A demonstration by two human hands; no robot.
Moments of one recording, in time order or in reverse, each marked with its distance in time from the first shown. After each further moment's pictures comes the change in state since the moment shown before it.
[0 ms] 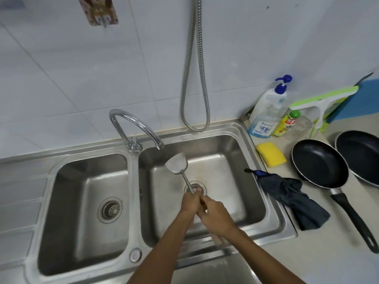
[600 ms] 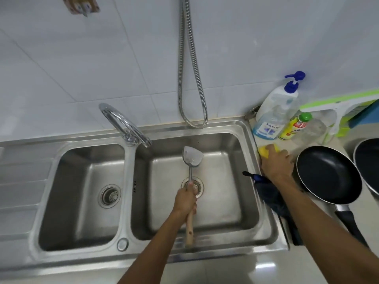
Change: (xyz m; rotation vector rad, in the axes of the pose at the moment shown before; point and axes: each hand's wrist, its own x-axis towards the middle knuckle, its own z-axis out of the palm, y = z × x) left_hand -0.022 0.027 0.034 -0.066 0.138 -0.036; right_hand 0.136 0.141 -0.206 -0.547 0.459 0.265
